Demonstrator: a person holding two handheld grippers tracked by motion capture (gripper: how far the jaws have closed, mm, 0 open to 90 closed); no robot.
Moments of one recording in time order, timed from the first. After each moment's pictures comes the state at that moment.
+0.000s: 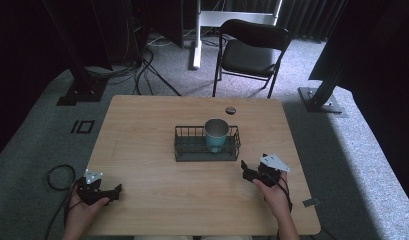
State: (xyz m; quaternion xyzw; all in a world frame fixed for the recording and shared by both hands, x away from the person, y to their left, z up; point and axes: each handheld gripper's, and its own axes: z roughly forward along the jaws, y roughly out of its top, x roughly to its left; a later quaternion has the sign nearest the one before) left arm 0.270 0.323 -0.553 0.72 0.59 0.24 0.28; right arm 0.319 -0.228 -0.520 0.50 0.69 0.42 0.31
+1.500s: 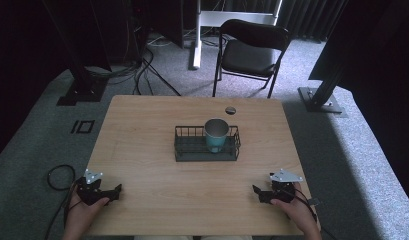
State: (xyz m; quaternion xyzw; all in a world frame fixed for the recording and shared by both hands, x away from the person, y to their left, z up) left arm 0.270 0.323 -0.553 0.72 0.59 0.24 0.28; right arm 0.287 -0.279 -0.545 0.42 0.80 0.37 0.21
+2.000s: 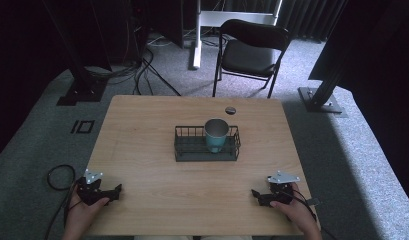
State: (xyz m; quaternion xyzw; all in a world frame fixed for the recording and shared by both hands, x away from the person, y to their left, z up) left arm 0.270 0.323 -0.553 0.72 0.59 0.24 0.28; right arm 0.288 -0.280 -0.555 0.42 0.82 0.35 0.18
